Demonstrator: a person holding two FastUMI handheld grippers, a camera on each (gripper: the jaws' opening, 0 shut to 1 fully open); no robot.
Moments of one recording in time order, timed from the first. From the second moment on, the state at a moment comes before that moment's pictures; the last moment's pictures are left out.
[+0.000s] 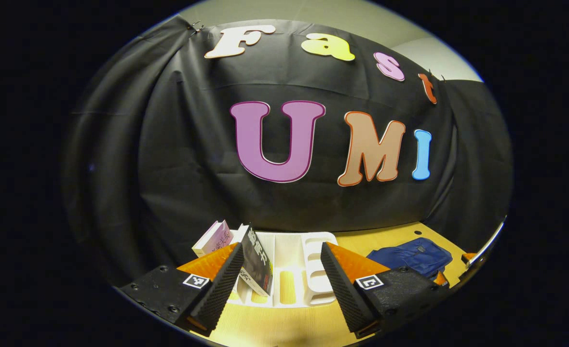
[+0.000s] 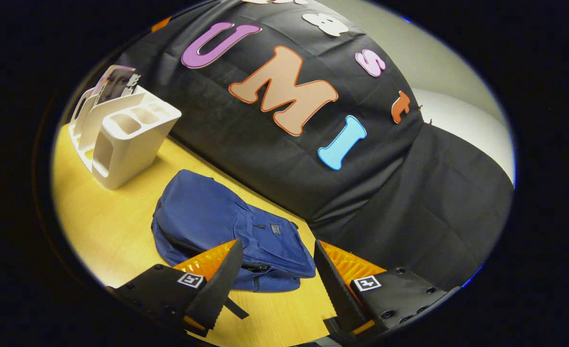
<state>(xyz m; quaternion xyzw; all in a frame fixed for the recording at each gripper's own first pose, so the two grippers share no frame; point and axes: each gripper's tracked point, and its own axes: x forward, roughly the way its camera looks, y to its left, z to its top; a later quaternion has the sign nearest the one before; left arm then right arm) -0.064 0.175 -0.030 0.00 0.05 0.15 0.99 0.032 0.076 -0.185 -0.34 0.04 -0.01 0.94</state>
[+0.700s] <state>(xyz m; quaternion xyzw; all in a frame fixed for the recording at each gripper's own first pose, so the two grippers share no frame) -0.061 0.203 -0.051 0.01 0.08 0.18 0.98 0.076 0.120 -0.277 -0.51 0.06 0.07 0.86</state>
